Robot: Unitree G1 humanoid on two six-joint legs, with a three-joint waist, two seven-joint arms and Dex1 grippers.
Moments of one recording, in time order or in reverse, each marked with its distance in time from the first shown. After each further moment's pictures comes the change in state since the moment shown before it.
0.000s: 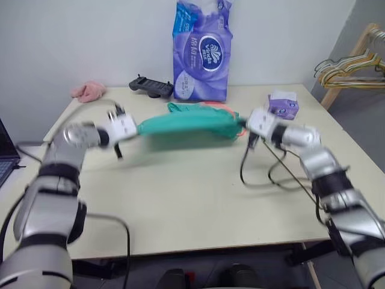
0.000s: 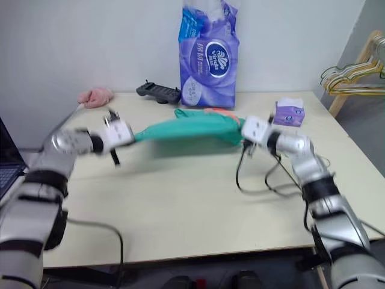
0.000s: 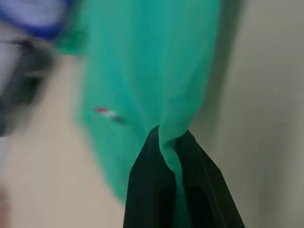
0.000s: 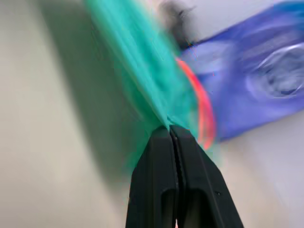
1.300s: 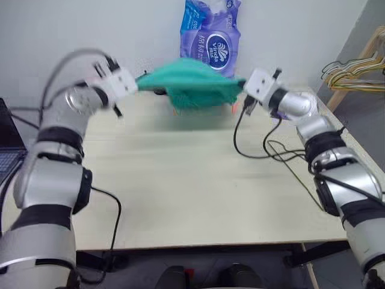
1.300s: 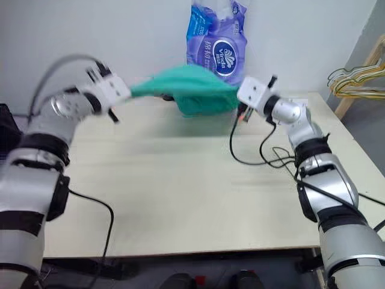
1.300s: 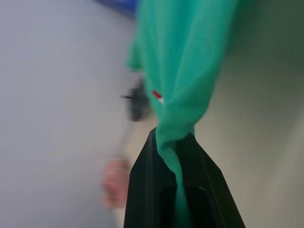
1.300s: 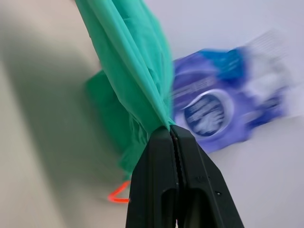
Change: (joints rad) left arm -0.465 -0.079 -0.055 0.382 0.159 -0.035 0.398; right arm -0.531 0.139 -0.047 0.755 -0.141 -0.409 -0.235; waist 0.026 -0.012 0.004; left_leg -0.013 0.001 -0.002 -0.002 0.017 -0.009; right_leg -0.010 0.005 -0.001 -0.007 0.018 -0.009
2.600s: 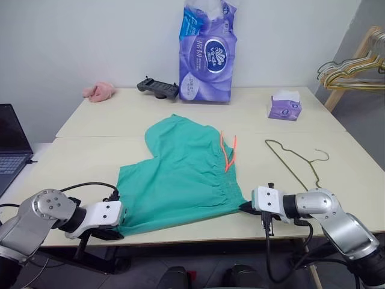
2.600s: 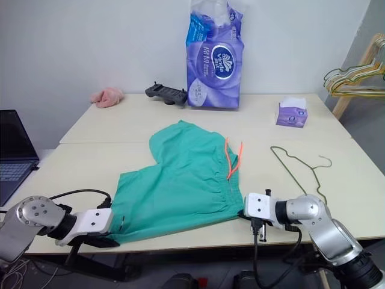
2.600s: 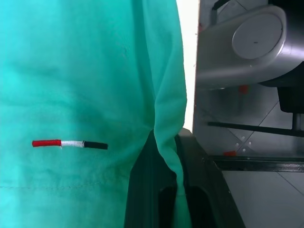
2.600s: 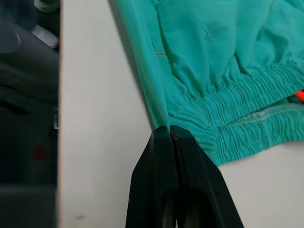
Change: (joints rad) left arm 1.193 0.434 0.197 -1.335 -0.419 0.501 -0.771; right arm 0.999 -0.330 0.030 -1.449 0.249 0.823 0.444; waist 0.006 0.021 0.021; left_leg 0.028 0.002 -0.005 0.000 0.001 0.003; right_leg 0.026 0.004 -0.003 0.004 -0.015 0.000
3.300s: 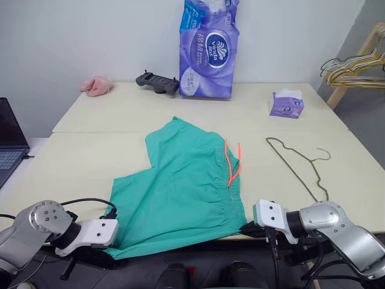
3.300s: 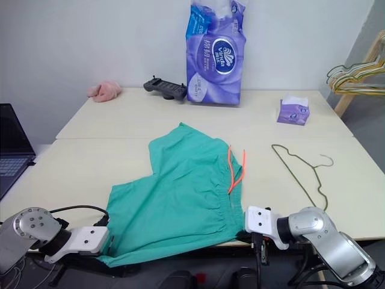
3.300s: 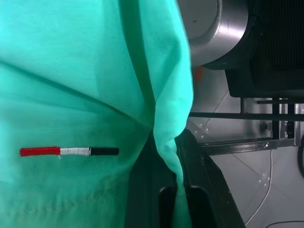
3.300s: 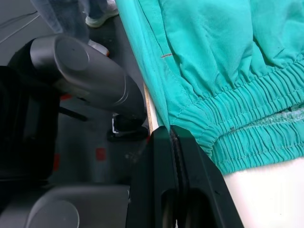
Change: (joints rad) left arm 0.104 0.060 -0.020 -0.023 -0.012 -0.037 -0.078; right arm 0.079 -0.063 0.005 -0.194 0.146 0.224 0.012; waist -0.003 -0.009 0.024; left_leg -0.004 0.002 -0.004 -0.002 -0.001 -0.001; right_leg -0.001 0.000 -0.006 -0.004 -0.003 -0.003
